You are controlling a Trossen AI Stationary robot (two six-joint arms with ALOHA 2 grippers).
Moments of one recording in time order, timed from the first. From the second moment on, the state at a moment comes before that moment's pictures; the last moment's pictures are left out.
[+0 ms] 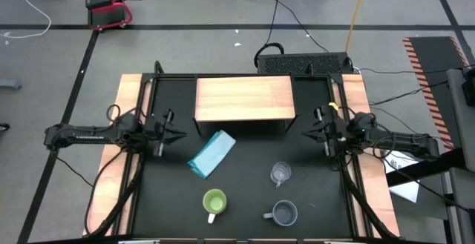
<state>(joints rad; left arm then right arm) 0.07 0.25 0.01 0.43 0.20 -0.04 -0.18 0.14 0.01 0.41 -0.34 -0.03</state>
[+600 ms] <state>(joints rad) 0.07 0.25 0.08 0.46 0.23 -0.09 -0.08 0.28 0.05 0.43 -0.45 -0.04</state>
